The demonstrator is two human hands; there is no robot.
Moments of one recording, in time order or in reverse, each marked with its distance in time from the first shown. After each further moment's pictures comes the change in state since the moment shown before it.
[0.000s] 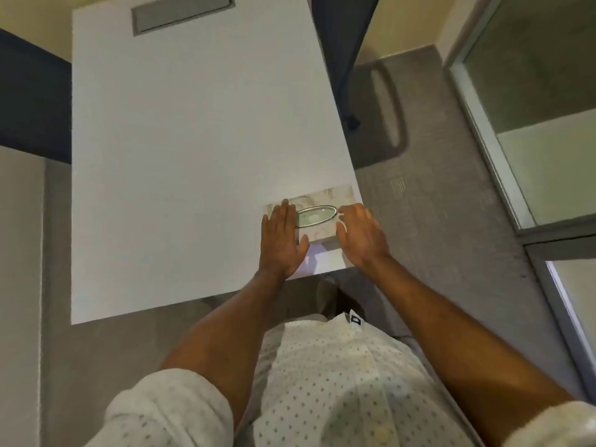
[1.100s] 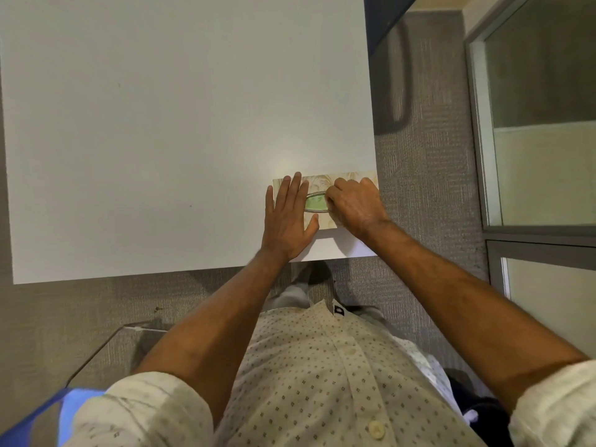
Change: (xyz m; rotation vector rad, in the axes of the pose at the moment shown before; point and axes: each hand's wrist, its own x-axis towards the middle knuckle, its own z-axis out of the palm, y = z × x) left_hand 0.028 -0.043 0.043 -0.103 0.089 0.070; right_hand 0.077 -0.049 0.017 -0.583 -0.250 -0.399
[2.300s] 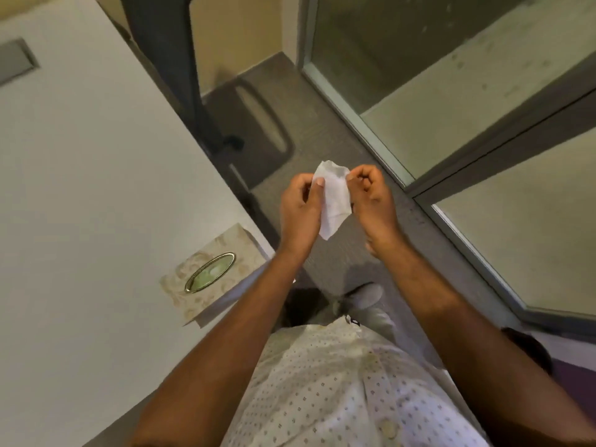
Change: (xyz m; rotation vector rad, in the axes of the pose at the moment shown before) left_hand 0.075 0.323 -0.075 -0.997 -0.107 0.076; right_hand -0.201 0.170 -0.059 1.640 0.956 0.806
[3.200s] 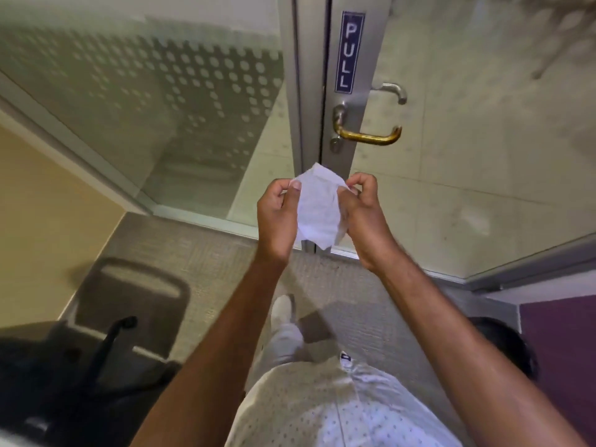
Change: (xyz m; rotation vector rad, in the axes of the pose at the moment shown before) left_hand 0.091 0.193 0.480 -0.103 -0.551 0.128; right_hand 0.141 -0.092 -0.448 0.190 0.588 0.030
